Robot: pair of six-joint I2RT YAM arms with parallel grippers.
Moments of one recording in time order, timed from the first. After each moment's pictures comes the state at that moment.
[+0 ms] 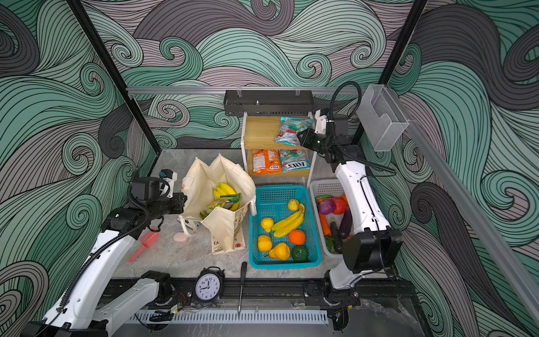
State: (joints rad) left arm -0.16 0.92 0.98 -0.79 0.12 -0.19; right arm 0.10 1.59 1.74 -0.57 -0.39 0.45
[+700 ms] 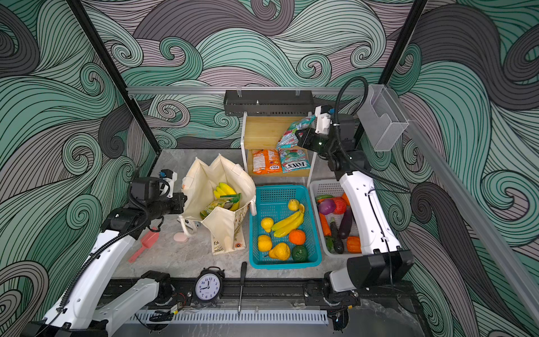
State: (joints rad) left arm -0.16 0.92 0.98 -0.79 0.12 -0.19; right arm 0.18 1.45 1.71 -0.57 -0.43 0.46
